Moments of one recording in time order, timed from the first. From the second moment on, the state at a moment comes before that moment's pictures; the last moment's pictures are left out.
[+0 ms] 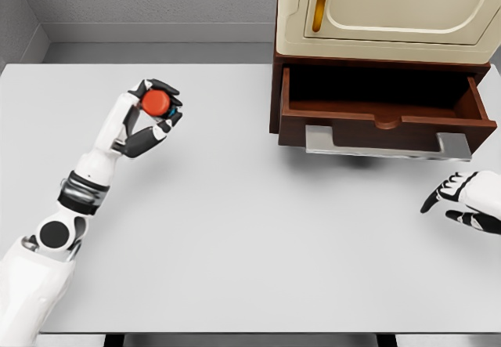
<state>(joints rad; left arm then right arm) -0.20 0.36 -0.32 -1.49 0.14 -0.52 -0.07 0.35 -1.15 -0.06 -1.77 0.18 -0.61 0.25</state>
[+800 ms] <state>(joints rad) -0.29 0.20 -0.39 -1.49 0.09 -0.52 -0.07 0.34 -1.15 -0.06 -1.77 0.17 -0.61 0.25</state>
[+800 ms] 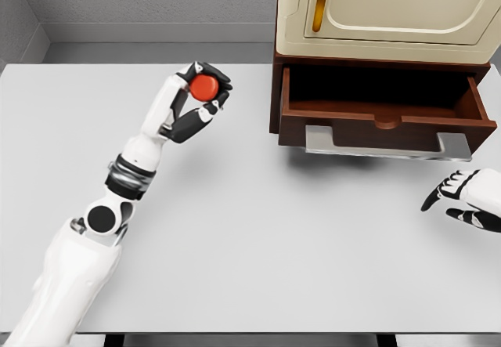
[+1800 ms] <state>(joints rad) -0.45 0.03 -0.47 -1.44 -0.07 -0.51 -0.08 0.33 -1.14 -0.06 -1.77 0.17 -0.61 0.25</state>
